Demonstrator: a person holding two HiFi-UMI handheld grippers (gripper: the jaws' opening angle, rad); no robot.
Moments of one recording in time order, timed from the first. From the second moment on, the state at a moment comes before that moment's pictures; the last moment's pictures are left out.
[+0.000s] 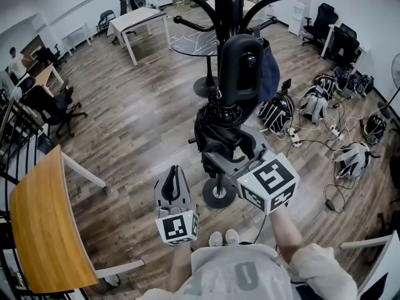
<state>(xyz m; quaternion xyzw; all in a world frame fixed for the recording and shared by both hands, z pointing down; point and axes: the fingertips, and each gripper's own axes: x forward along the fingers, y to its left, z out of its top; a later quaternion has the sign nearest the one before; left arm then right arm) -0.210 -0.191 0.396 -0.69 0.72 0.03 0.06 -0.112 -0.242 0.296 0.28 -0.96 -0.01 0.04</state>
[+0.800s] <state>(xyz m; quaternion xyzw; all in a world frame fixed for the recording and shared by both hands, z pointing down) -0.213 -0.196 0.408 -0.68 0.73 0.02 0.05 -0.114 -0.274 0.333 0.28 -0.96 0.03 0.07</state>
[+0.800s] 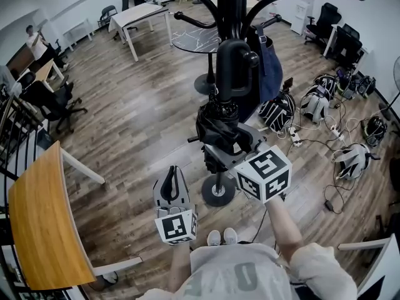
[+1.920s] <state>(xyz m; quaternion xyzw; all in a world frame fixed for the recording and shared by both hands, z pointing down) -0.196 -0.203 0.395 -0.70 0.71 0.01 0.07 -0.086 -0.293 0.321 0.34 -0.94 0.02 0.02</state>
